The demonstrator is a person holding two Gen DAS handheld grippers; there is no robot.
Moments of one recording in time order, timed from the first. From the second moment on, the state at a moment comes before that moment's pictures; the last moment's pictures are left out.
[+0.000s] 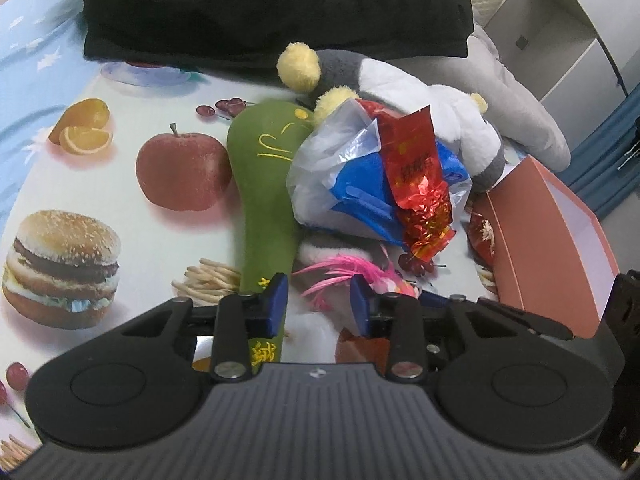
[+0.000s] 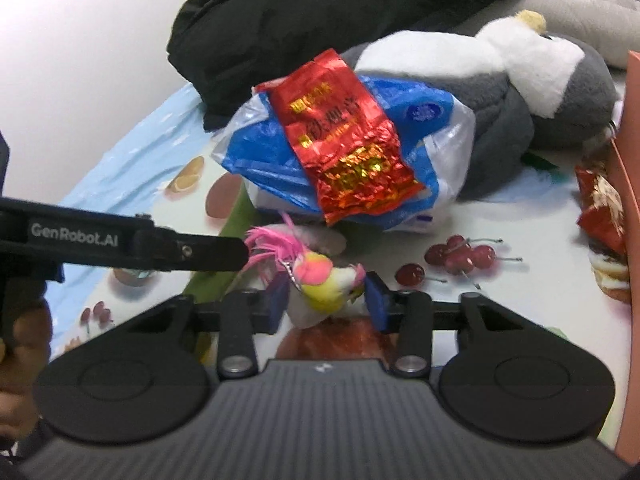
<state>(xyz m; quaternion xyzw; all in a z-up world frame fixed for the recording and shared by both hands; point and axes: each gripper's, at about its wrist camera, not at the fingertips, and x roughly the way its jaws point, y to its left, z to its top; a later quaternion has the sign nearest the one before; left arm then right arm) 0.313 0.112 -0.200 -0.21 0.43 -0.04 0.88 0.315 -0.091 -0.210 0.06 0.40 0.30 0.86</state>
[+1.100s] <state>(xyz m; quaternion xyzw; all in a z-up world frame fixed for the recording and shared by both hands) 0.332 0.073 -0.228 -0.24 0.44 0.04 0.86 0.296 -0.124 -0.213 0.02 0.39 0.20 0.90</state>
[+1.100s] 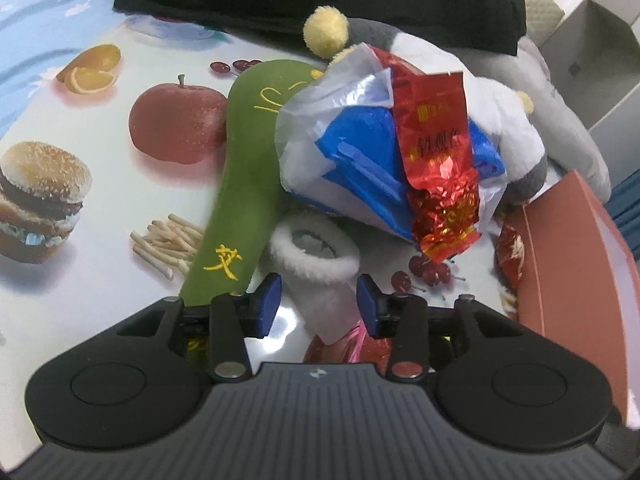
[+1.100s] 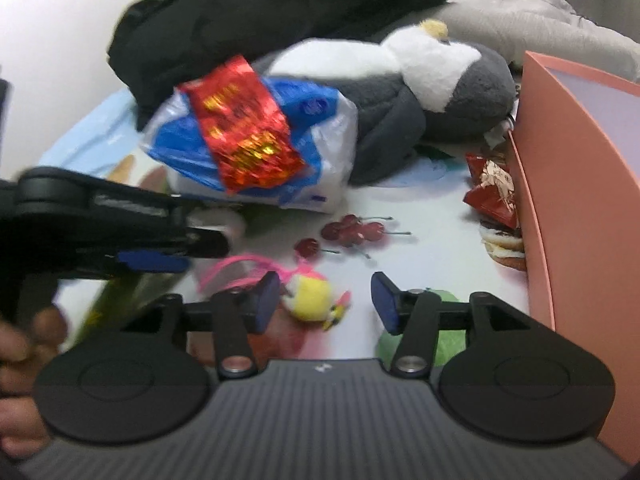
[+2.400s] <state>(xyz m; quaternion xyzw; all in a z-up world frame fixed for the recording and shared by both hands) 0.318 0.058 -0.223 -0.22 0.45 0.00 0.86 0.229 -0.149 -0.207 0.02 0.44 0.18 0.88</state>
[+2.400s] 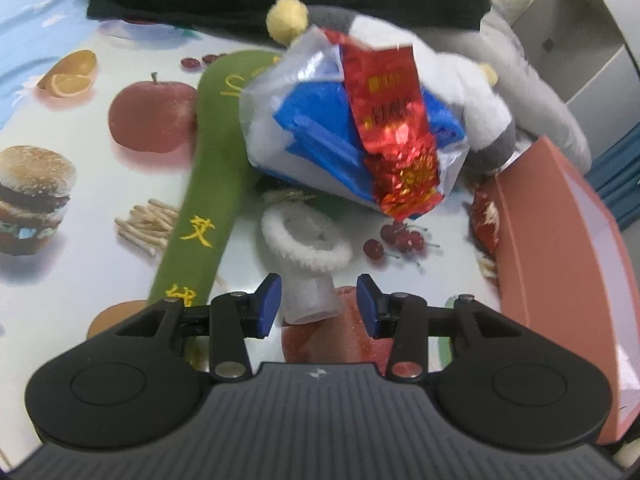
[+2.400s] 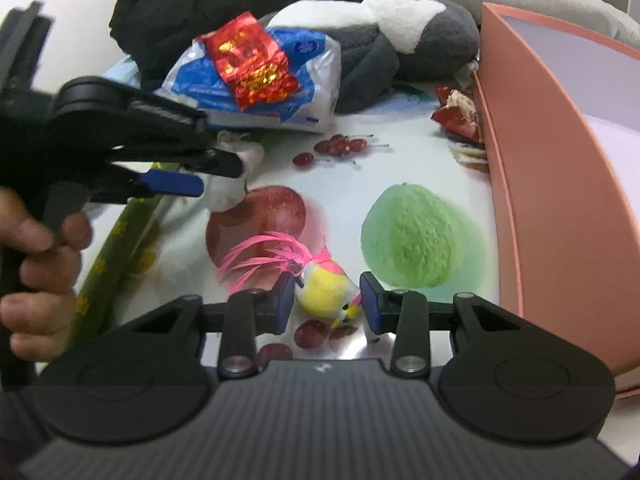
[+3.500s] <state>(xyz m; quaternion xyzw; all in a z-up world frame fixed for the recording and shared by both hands) 0.220 0.053 -0.220 -0.28 0.53 -0.03 0.80 0.189 -0.167 -0.189 0.04 0.44 0.16 0.88</state>
